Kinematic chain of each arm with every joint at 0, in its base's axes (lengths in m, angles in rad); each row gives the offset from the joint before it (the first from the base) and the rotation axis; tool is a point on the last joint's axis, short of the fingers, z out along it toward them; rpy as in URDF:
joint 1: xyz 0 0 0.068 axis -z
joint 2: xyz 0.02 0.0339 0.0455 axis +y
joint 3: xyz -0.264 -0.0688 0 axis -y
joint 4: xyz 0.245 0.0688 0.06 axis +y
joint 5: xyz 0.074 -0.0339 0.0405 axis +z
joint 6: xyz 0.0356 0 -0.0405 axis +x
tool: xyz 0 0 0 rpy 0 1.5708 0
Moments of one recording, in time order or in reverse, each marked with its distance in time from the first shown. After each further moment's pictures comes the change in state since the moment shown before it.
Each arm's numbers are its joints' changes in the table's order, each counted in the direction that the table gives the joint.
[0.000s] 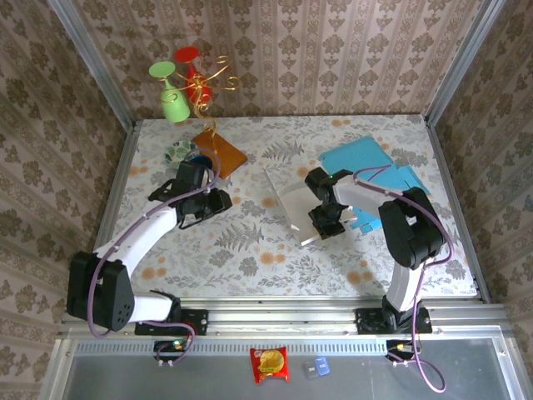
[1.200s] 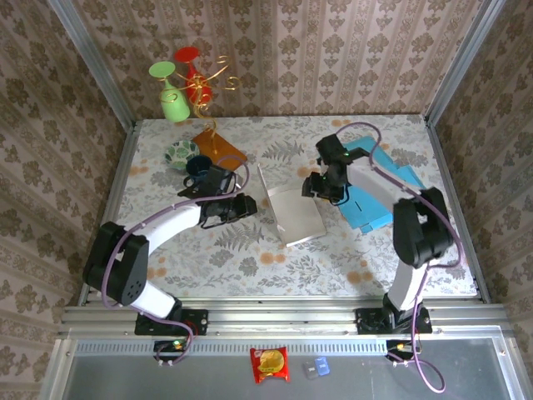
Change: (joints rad) left arm 0.151 0.190 0.002 -0.199 -0.079 -0.058; right arm 0.128 0.007 0.220 -0.113 0.050 -1.168
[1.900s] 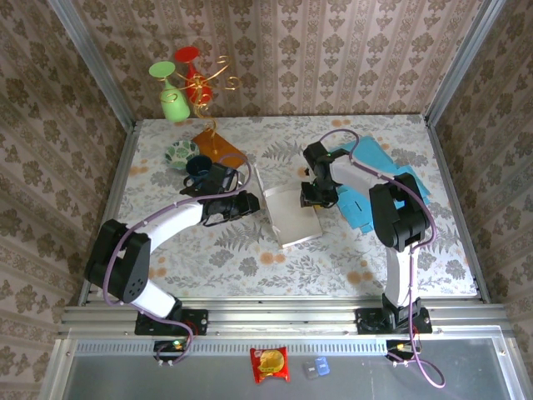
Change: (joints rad) left arm 0.011 0.015 0.024 -0.012 -0.002 -0.014; right arm -0.030 0.183 0.078 0.046 -0.021 -0.095
